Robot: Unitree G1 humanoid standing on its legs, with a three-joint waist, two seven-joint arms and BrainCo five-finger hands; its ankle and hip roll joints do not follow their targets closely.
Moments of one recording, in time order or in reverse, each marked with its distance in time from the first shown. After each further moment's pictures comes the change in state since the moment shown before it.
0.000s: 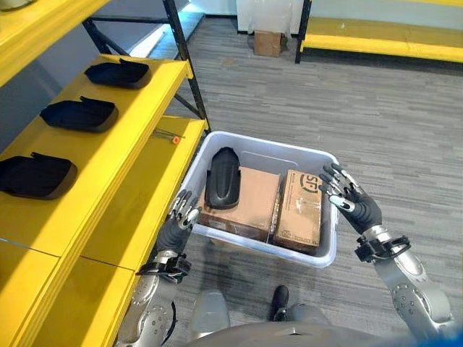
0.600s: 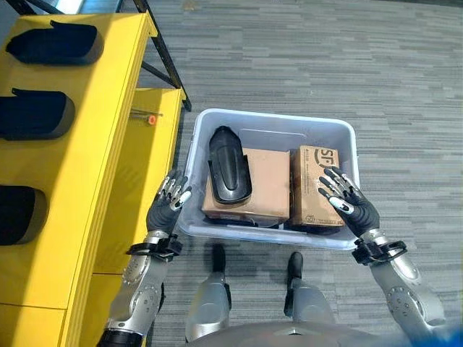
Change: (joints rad) left arm -0.109 0.110 0.039 0.008 0.032 -0.038 0.026; right arm 0.026 0.065 -0.011 0.031 -0.021 -0.007 0.011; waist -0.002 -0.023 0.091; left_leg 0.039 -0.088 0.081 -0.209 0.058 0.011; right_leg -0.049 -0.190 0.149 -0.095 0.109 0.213
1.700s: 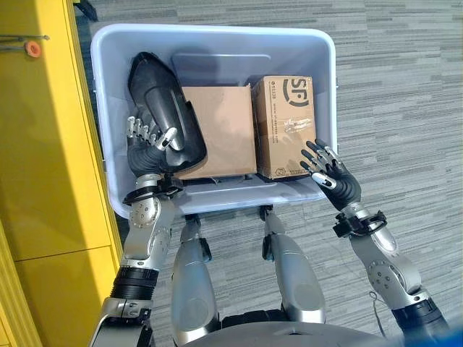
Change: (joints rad) left arm -0.385 -0.051 0.062 0.063 0.248 -0.126 0.416; right arm -0.208 -0.008 0.128 -0.004 0.023 -0.057 -0.099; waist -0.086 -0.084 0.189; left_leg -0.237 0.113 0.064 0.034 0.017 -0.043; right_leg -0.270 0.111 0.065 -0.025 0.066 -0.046
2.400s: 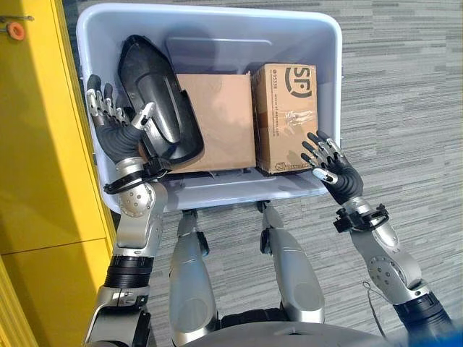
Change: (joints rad) left arm -0.060 0.026 0.034 -0.065 0.187 -0.047 0.145; right arm -0.027 -0.038 0.027 -0.022 -0.001 -0.056 -0.008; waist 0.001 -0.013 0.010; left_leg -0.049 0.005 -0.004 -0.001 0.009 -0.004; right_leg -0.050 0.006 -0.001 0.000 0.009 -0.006
